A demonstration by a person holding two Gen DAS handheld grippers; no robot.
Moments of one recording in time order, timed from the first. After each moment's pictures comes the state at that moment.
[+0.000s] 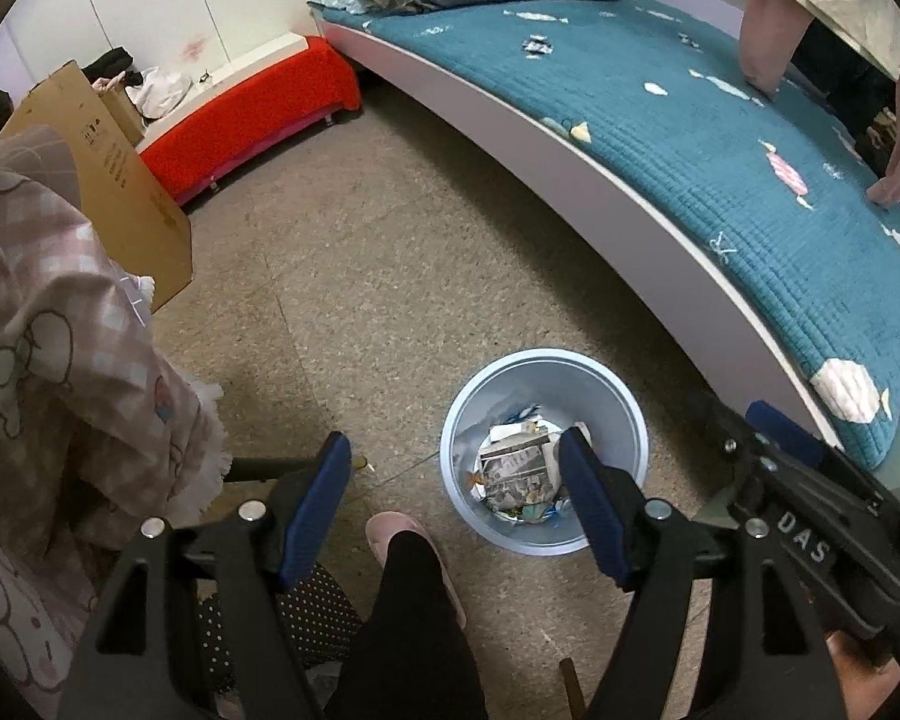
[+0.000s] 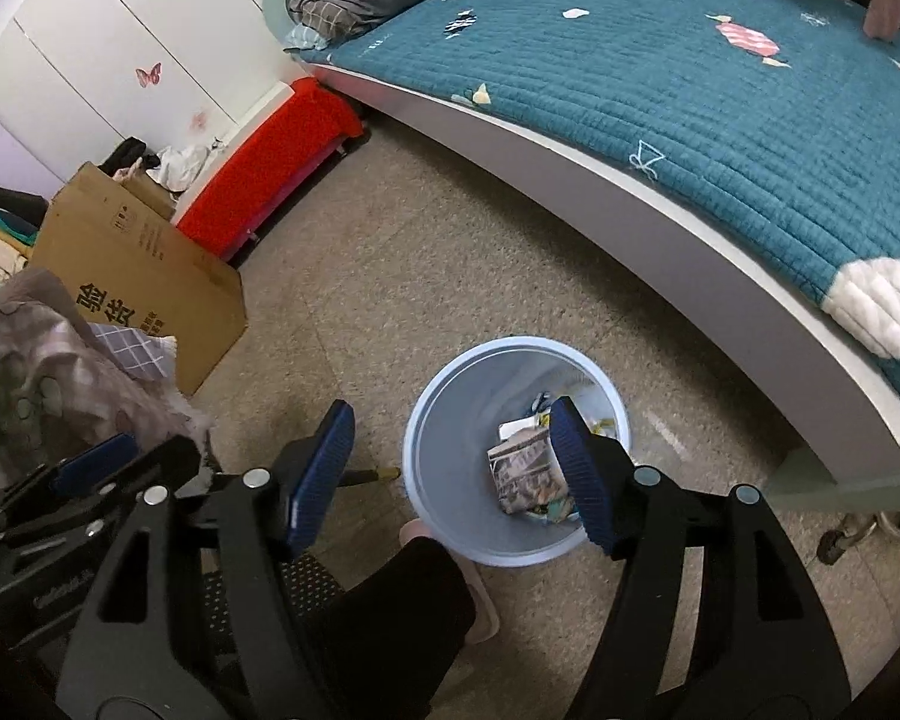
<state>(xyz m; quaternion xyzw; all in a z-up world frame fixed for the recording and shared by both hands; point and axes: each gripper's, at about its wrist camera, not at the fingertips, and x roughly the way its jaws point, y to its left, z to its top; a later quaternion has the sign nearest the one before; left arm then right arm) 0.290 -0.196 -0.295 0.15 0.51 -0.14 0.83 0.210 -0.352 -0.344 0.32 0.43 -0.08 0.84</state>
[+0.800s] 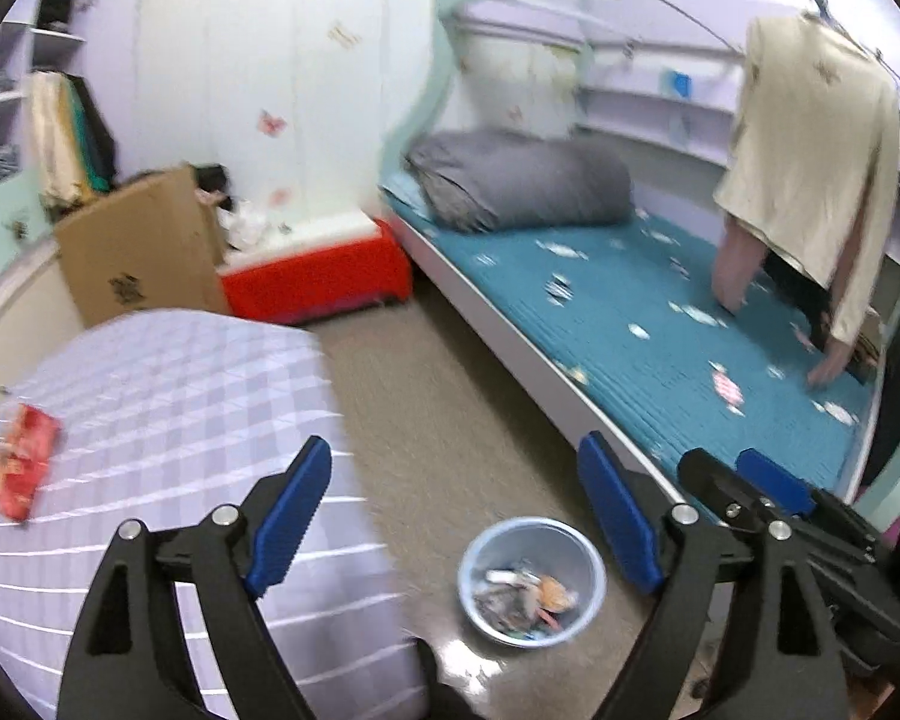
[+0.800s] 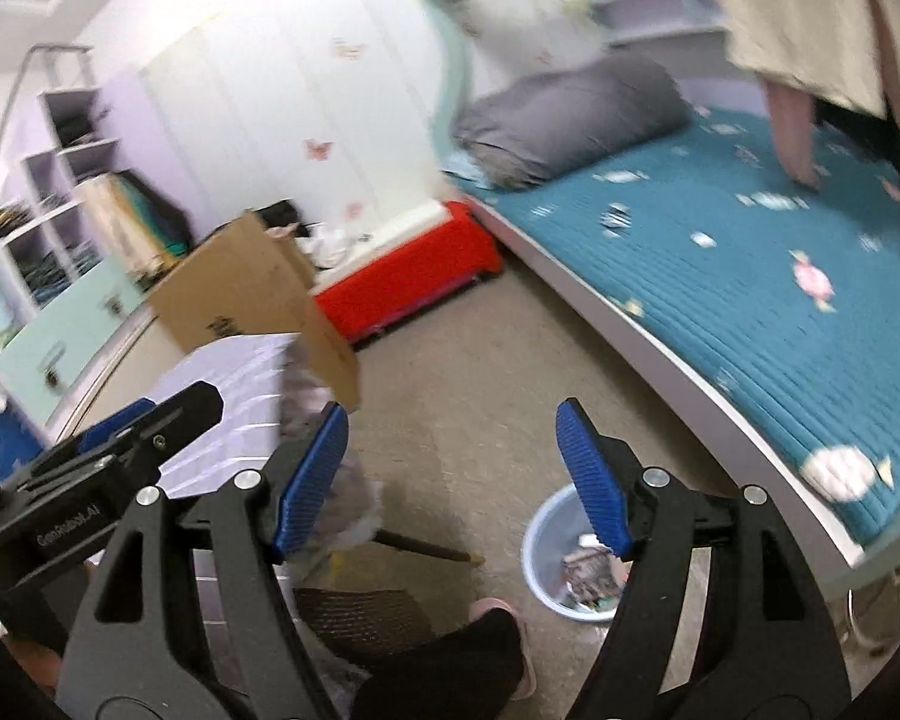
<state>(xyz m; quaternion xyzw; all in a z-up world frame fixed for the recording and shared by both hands) 0.187 -0.087 -0.083 0.05 0.30 -0.12 0.94 0.135 -0.269 -0.124 0.22 0.26 0.02 0.94</state>
